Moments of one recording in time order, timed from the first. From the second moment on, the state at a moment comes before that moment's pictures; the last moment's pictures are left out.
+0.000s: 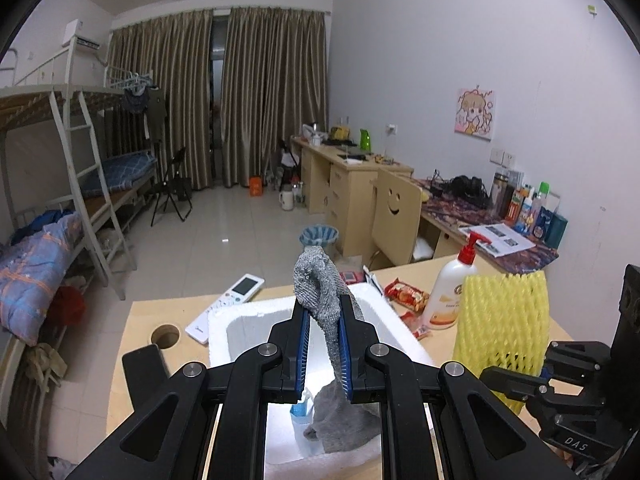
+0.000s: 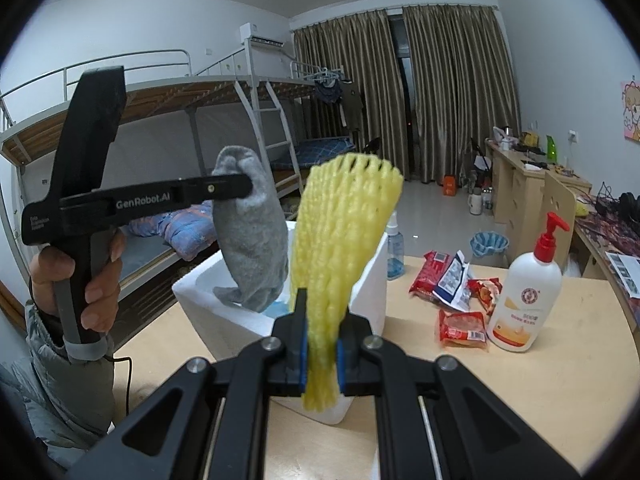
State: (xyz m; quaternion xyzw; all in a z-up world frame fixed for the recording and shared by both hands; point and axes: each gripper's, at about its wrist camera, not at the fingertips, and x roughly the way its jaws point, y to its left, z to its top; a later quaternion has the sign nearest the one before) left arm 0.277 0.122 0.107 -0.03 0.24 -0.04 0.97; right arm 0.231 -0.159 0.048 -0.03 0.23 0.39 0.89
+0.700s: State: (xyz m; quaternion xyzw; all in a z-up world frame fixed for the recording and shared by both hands) left arm 0.283 0.133 0.088 0.00 0.25 0.01 0.97; right arm 0.236 -0.149 0.048 -0.04 0.23 0.39 0.89
